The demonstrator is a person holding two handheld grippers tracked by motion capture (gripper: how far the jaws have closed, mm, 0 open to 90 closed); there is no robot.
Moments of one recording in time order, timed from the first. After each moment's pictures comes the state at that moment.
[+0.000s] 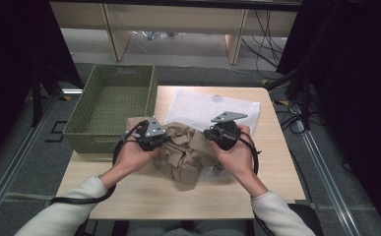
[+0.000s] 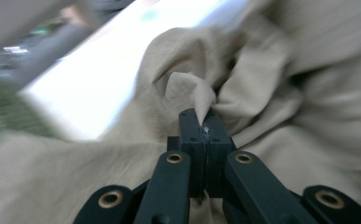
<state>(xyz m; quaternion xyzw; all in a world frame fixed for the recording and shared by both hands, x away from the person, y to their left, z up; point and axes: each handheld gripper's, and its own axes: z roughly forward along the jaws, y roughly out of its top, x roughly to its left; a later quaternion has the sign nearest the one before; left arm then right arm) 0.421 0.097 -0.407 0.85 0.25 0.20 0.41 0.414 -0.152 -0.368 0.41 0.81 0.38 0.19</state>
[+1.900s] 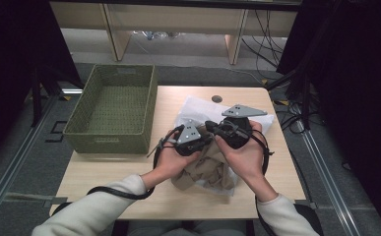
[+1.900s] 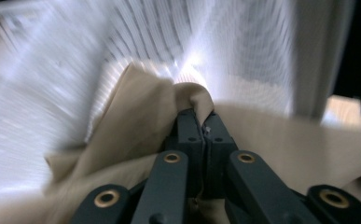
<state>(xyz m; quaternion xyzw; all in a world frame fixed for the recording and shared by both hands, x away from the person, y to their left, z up) 0.431 0.000 -0.437 0.79 0.21 0.17 0.54 0.389 -0.161 -0.323 0.39 0.77 0.47 0.19</state>
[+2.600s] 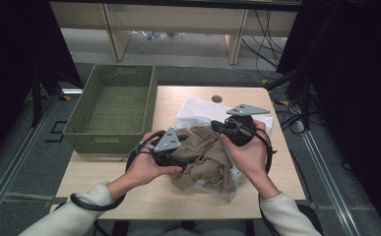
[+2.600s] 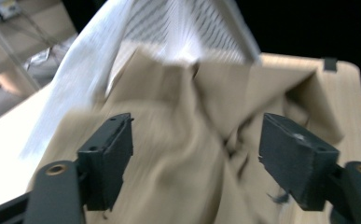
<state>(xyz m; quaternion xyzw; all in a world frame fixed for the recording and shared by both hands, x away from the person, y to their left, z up) 0.394 0.068 -0.411 0.83 0.18 0.17 0.50 0.398 -0.173 -0.329 0.41 0.77 0.45 0.20</state>
